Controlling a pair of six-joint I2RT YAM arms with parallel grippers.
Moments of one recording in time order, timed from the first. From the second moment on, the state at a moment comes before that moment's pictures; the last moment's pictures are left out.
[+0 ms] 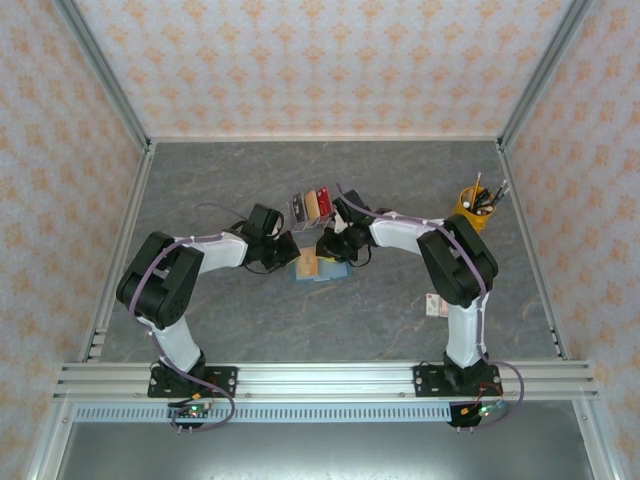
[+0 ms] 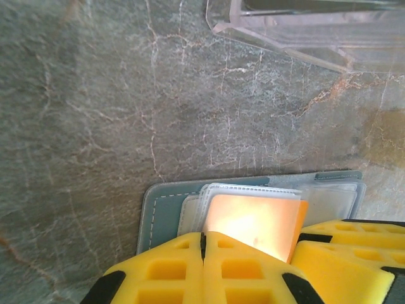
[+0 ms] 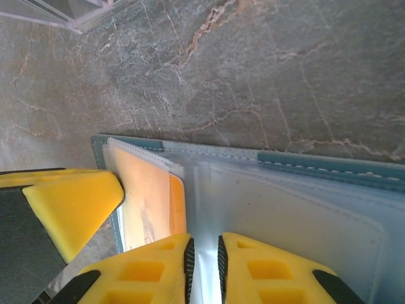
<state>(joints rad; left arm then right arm) -0.39 1.76 0.86 -0.11 0.33 -0.93 0.59 1.97 1.22 -0.35 -0.49 0.73</state>
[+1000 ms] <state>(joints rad) -0.39 1.74 0.81 -0.06 0.33 -0.94 0.57 1.99 1.16 -0.20 -0.62 0.78</state>
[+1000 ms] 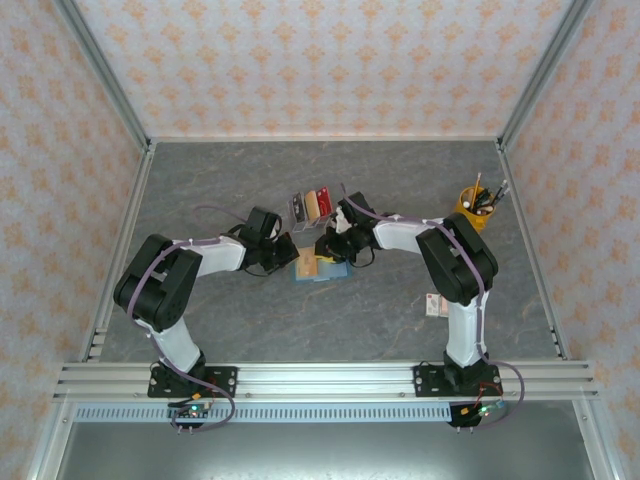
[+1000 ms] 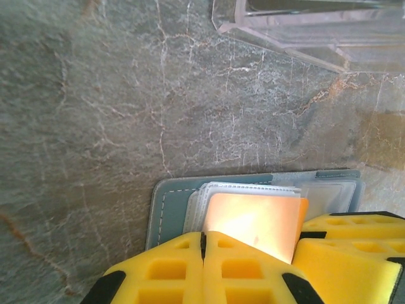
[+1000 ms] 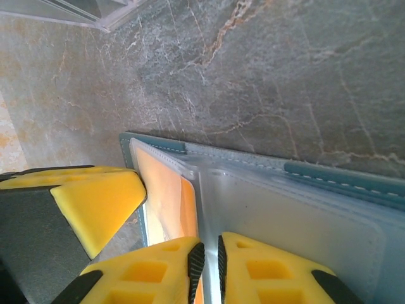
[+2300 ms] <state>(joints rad) -0.38 1.71 0.78 -0.05 0.33 -0.94 0.59 1.97 1.18 -0.19 -0.62 0.74</state>
